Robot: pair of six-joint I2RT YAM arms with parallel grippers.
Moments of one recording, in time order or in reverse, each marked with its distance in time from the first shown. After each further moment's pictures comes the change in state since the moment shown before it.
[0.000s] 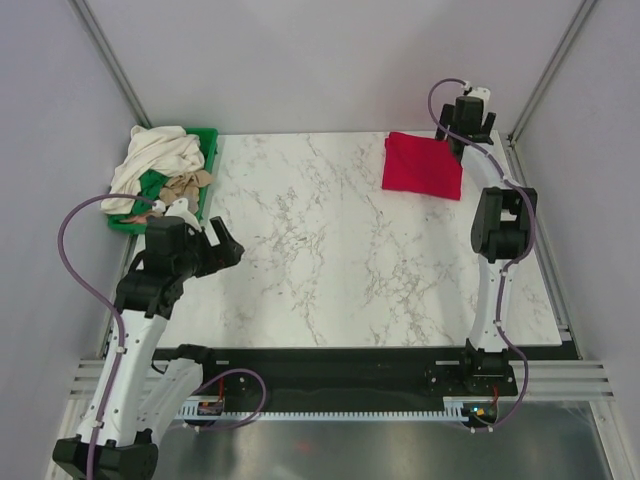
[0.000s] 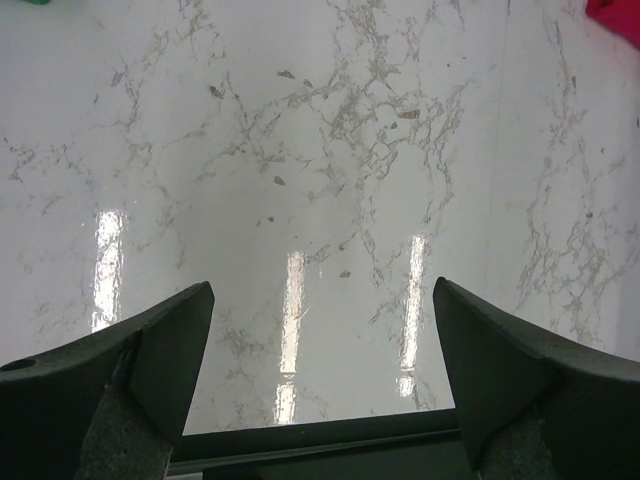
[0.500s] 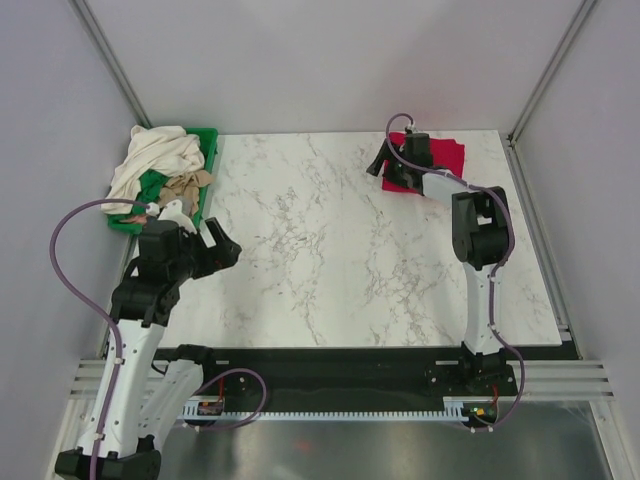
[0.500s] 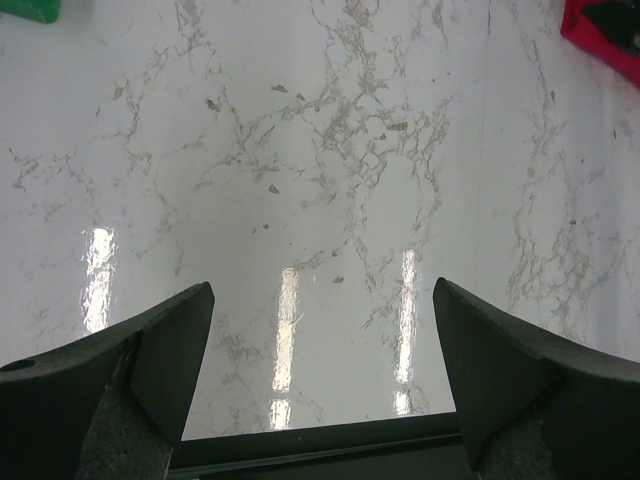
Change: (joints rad) left arm 0.026 -0.044 0.000 0.000 0.017 0.000; right arm 0.219 -0.120 -0.395 0.170 -0.537 0.449
